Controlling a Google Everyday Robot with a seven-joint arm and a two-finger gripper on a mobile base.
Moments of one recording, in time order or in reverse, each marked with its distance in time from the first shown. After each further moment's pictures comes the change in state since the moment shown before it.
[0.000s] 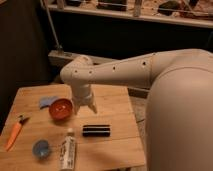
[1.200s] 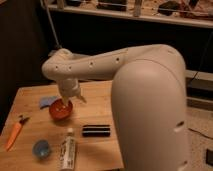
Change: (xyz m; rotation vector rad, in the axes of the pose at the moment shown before) arm -0.075 0.070 -0.007 0.099 -0.108 -0.114
